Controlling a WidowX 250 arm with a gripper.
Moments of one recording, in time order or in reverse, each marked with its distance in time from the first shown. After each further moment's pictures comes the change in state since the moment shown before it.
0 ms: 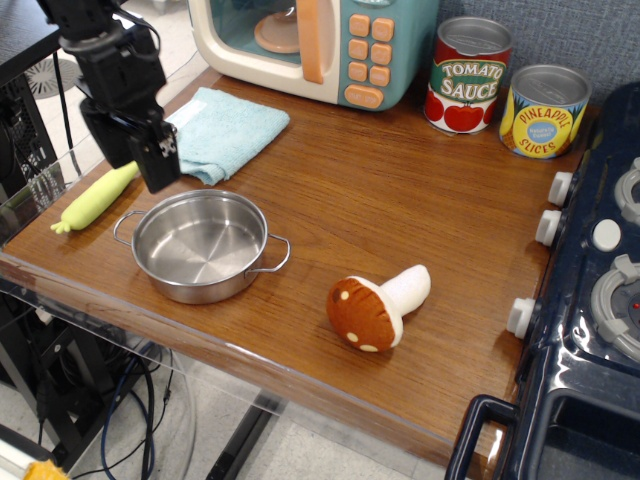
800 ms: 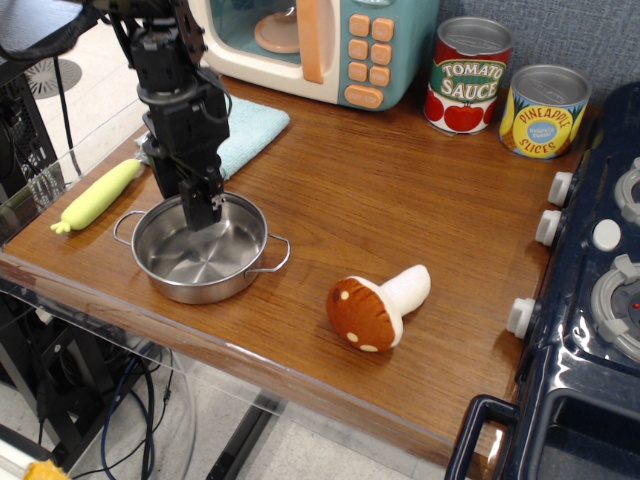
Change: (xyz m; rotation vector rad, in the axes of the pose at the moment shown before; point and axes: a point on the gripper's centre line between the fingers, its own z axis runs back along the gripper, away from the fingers) arm 0.014 -0.020 -0.041 0.074 0.074 -0.114
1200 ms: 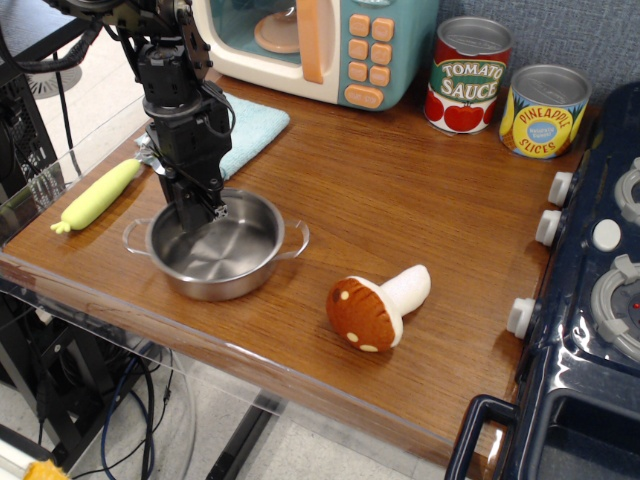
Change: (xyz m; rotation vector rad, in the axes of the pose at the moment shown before) arm 0.000 0.001 -0.008 0.010 0.006 0.007
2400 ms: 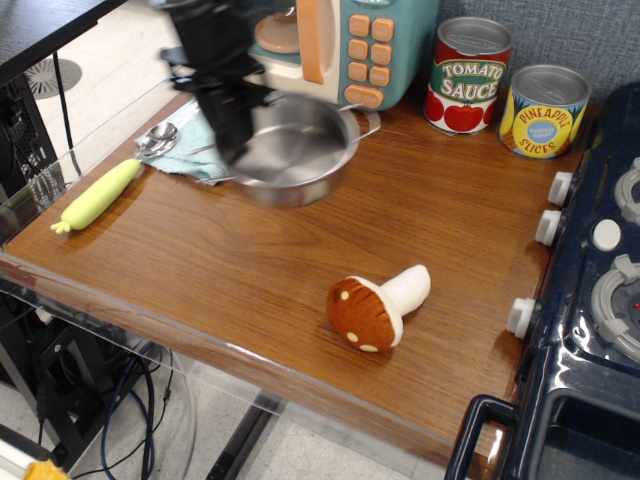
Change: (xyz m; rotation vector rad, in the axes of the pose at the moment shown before) arm 0.051 -0.025 0.071 -0.196 -0.110 0.312
